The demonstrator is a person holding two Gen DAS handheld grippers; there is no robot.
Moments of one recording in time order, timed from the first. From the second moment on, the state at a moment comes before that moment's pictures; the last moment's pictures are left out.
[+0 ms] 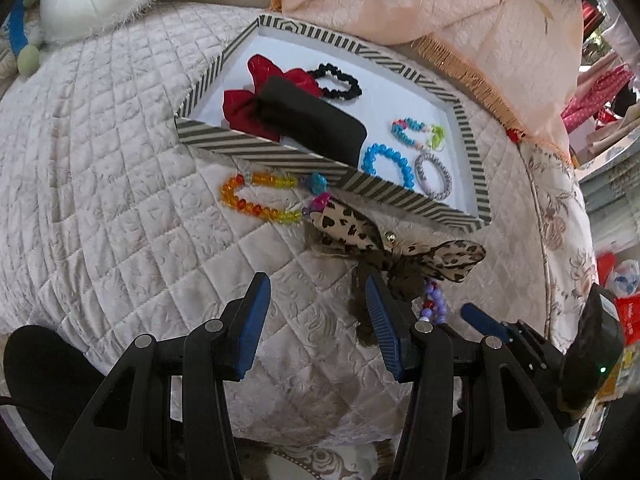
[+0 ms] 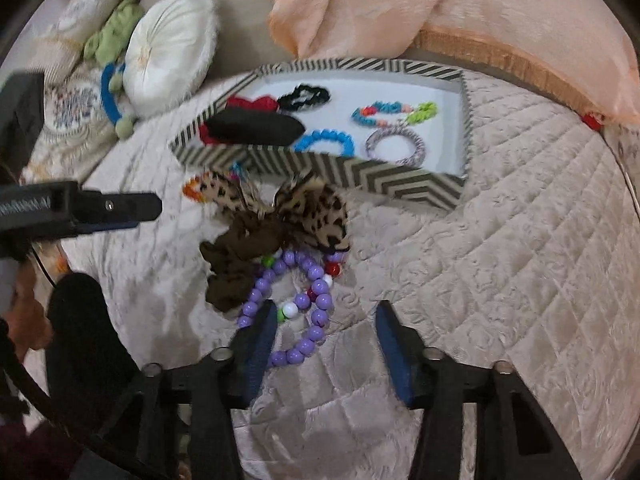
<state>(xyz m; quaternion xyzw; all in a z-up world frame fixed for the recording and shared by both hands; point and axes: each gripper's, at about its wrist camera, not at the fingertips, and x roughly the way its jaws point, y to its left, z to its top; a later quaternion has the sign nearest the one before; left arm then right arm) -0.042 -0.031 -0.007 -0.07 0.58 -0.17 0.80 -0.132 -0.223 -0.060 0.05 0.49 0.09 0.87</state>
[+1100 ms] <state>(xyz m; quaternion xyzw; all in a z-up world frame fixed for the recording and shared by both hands) -0.045 -0.069 -0.026 -0.04 0.56 -0.22 0.80 -0.146 -0.284 -0.032 0.13 0.42 0.10 0.89</state>
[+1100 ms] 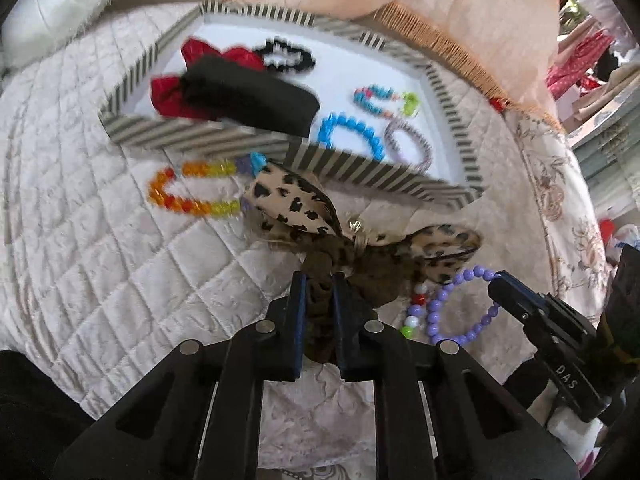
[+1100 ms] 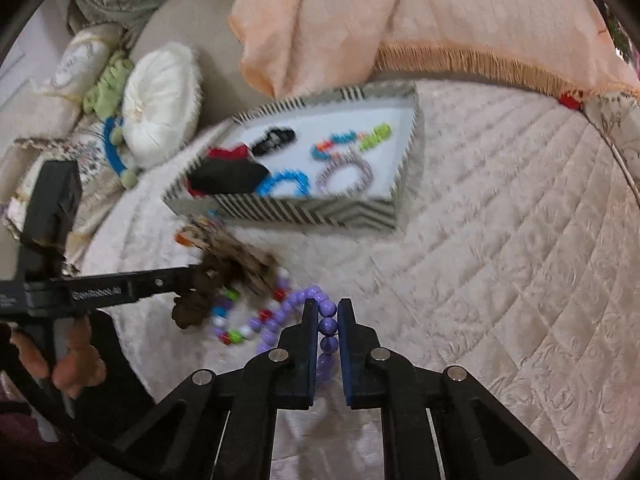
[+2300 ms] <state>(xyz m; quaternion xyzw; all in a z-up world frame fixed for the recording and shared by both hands) 0.017 -0.066 0.084 -0.03 0.46 -0.21 0.86 -0.106 -0.276 0.056 0.08 0.37 0.12 0.92</state>
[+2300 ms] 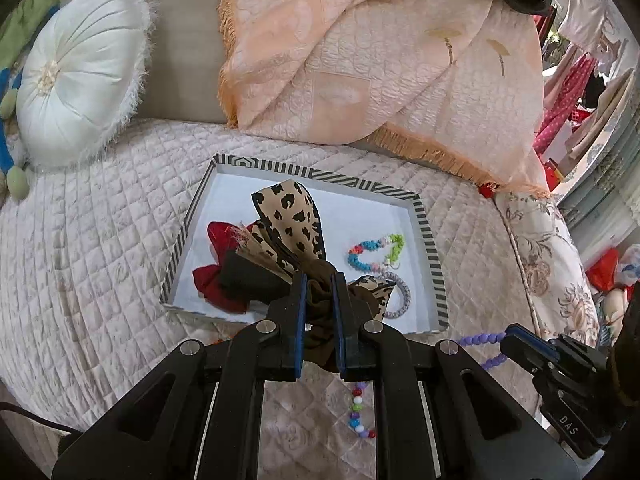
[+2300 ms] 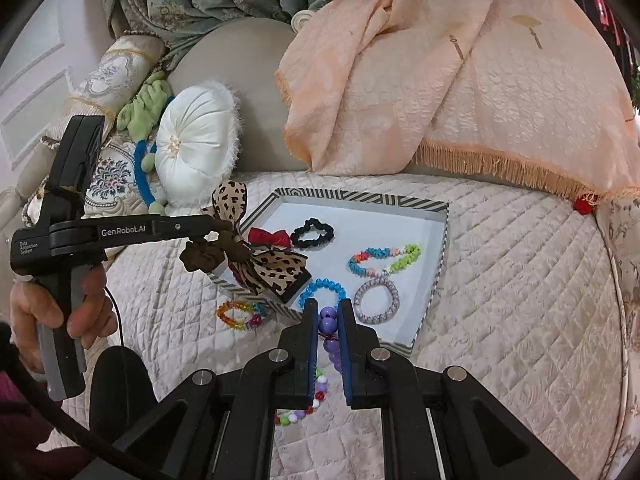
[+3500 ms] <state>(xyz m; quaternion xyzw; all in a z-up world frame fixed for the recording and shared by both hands) 0.181 -0.058 0.015 -0.08 0.50 -0.11 0.85 0.098 -0.259 0.004 0.07 0.44 0.13 0.89</state>
